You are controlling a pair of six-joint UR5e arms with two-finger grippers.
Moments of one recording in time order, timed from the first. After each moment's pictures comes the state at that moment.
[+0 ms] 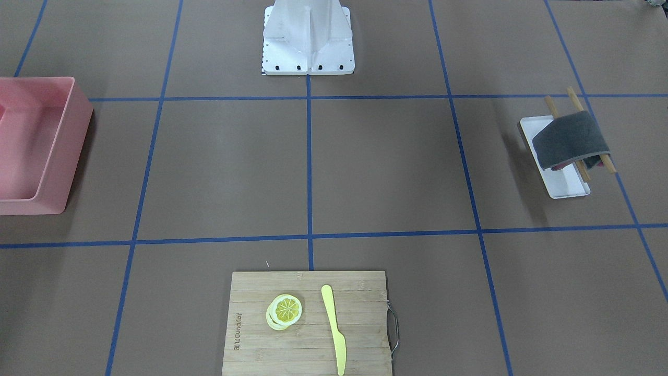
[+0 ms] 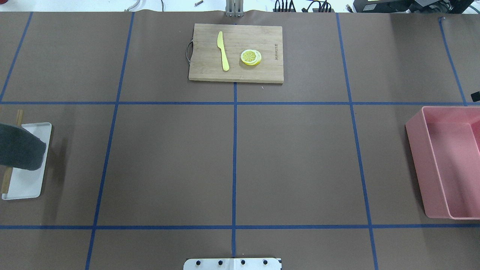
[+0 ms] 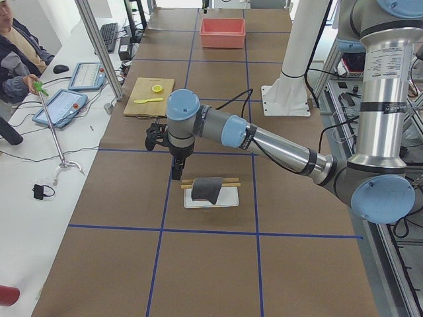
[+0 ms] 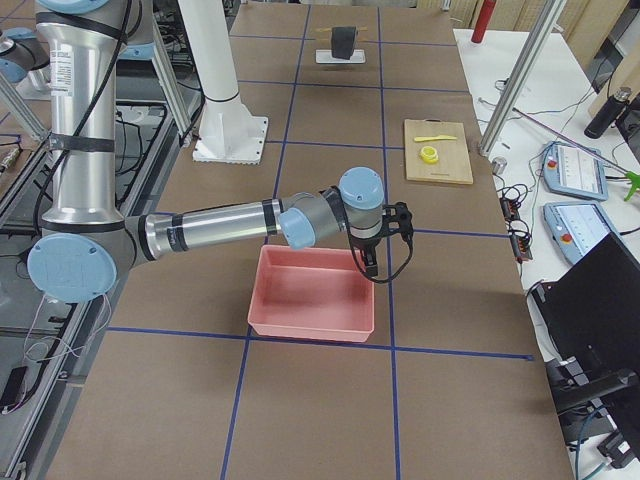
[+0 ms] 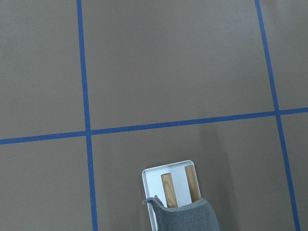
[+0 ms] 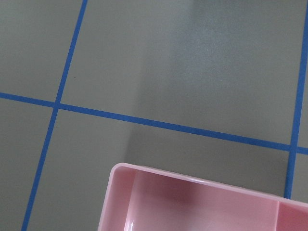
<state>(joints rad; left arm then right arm) -1.52 -1.57 -1.96 -1.48 -2.41 -0.15 1.39 -1.63 1.82 -1.30 2.42 0.28</state>
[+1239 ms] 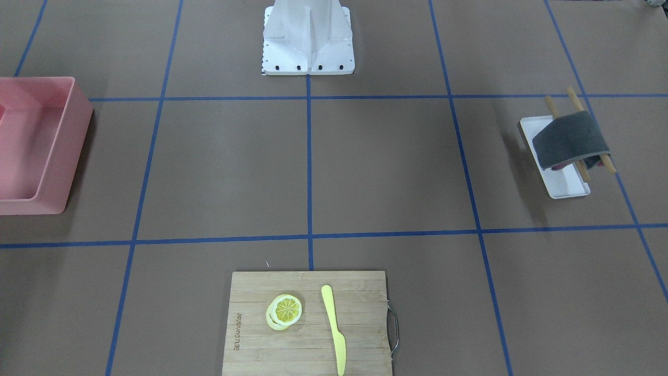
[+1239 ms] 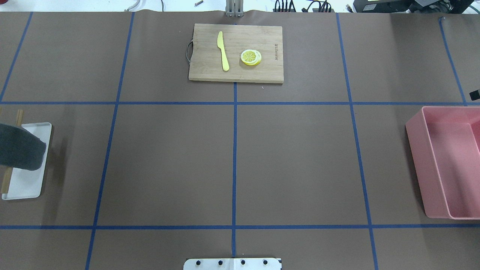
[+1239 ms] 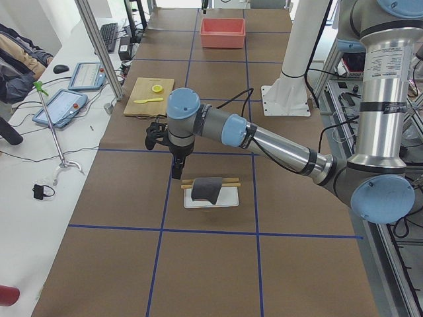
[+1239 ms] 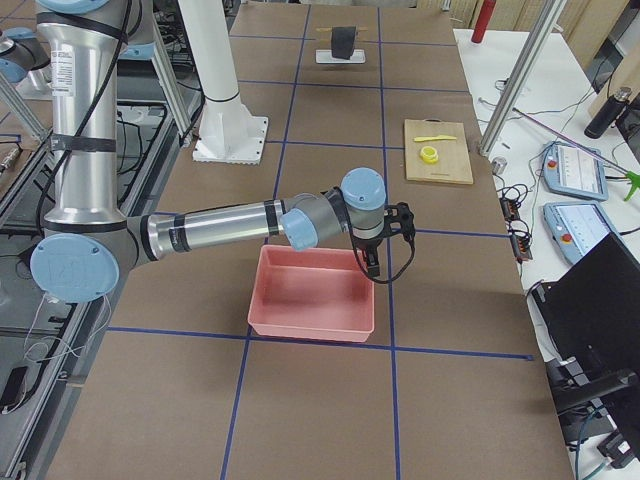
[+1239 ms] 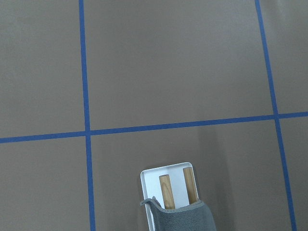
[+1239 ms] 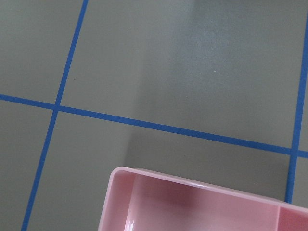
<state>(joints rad) -1.52 -1.57 -1.96 -1.48 -2.41 -0.16 1.38 -1.62 1.81 -1.29 2.42 0.28</state>
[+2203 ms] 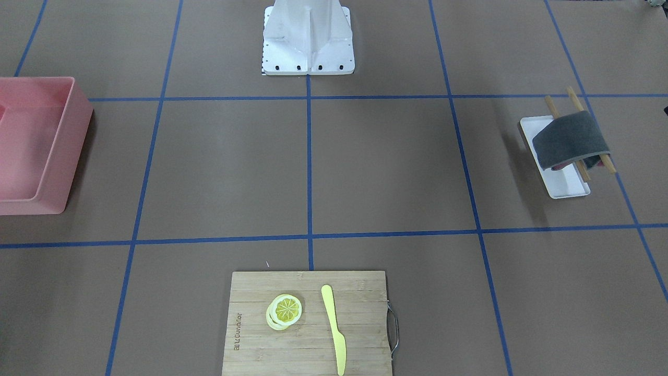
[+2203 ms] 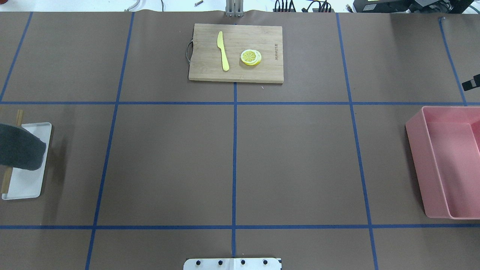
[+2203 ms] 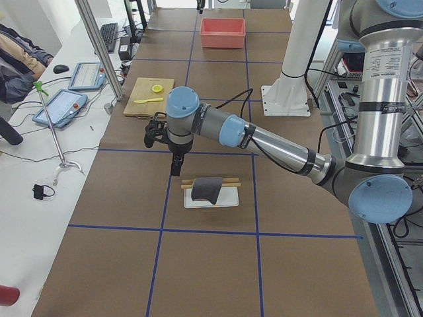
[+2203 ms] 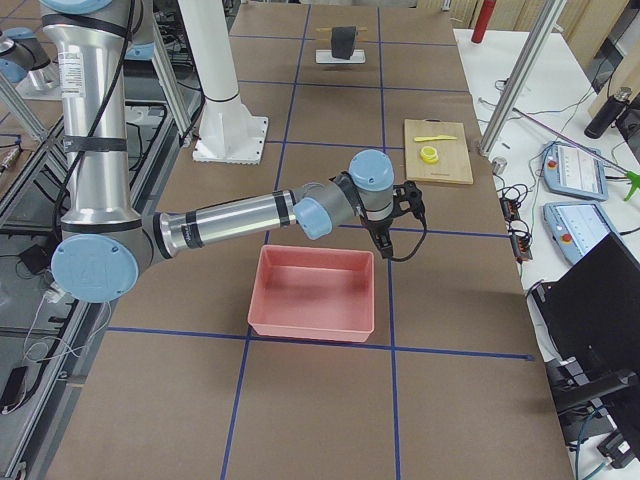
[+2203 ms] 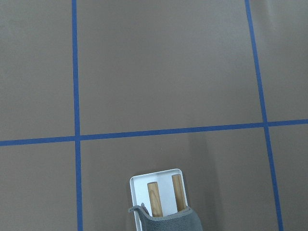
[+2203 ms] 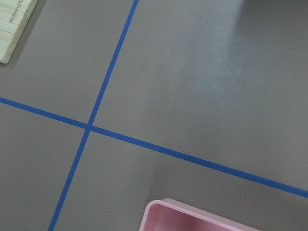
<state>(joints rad) -1.51 -1.58 -1.95 -1.52 -2.43 -0.21 1.36 -1.56 1.81 -1.24 2.42 0.28</state>
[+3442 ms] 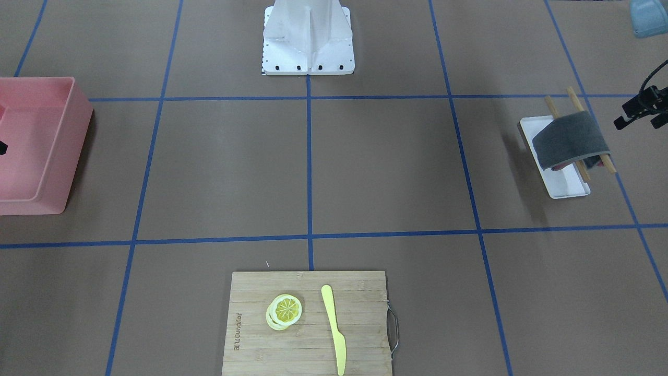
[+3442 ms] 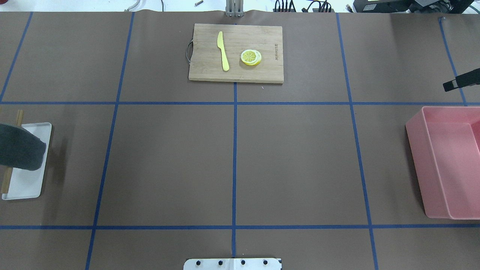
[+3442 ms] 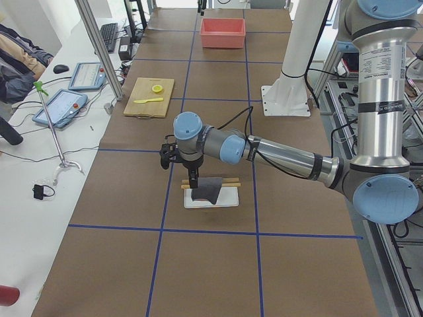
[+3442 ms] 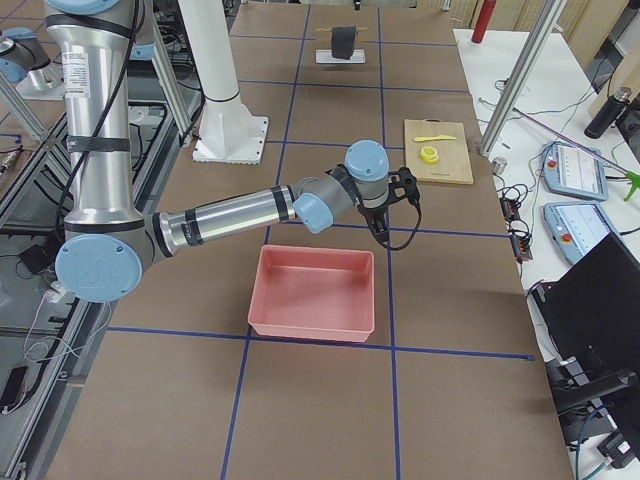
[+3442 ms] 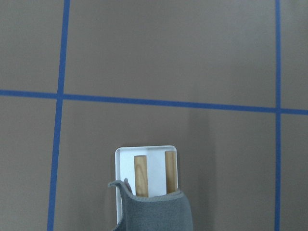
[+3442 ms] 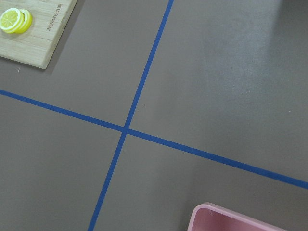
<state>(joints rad) -1.35 -1.49 -1.88 -1.63 -2.43 -0.45 1.32 -1.56 1.85 -1.18 2.46 0.40</state>
